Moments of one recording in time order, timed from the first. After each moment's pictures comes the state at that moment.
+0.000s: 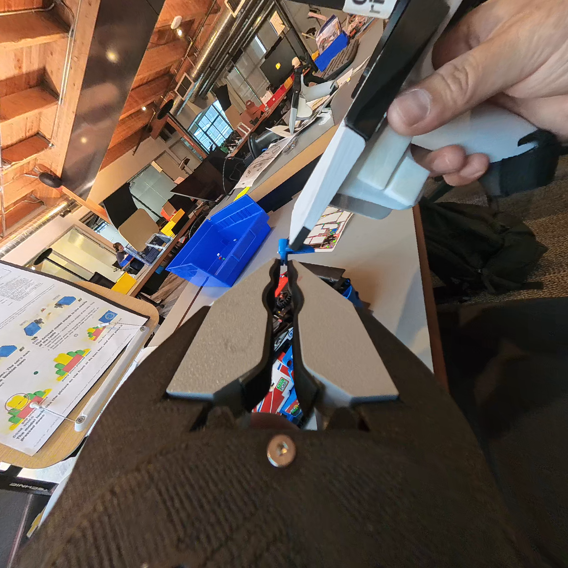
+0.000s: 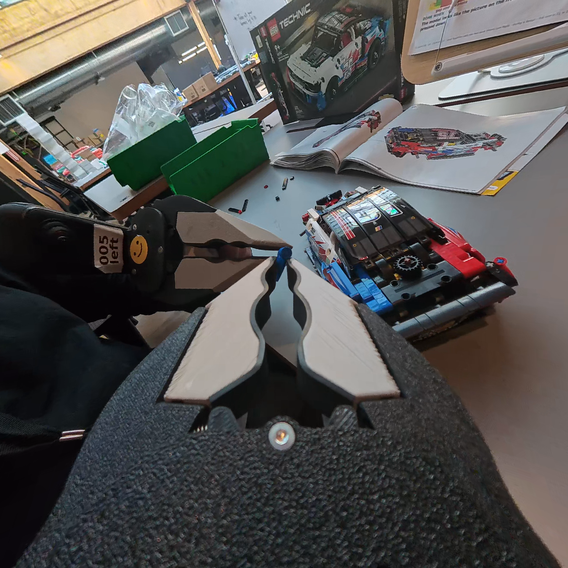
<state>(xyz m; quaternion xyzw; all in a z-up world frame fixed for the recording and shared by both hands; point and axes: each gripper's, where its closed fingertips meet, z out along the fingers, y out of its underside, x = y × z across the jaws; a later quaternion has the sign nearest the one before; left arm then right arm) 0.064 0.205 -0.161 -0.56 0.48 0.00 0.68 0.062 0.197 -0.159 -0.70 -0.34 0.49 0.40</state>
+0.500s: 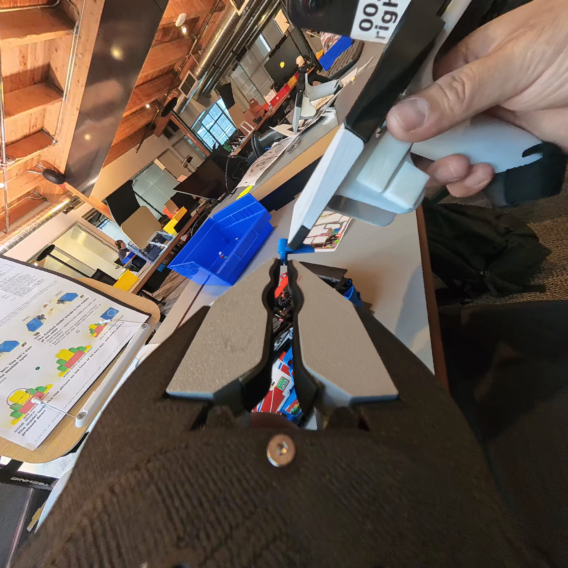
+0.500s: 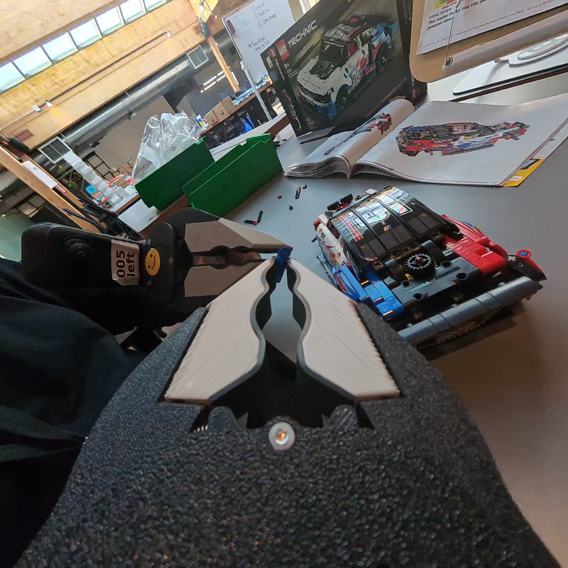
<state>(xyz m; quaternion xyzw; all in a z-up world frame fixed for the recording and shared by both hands) 0.063 0.206 -0.160 -0.56 0.48 0.00 0.68 0.060 0.198 -0.157 -0.69 -0.31 0.53 0.39</state>
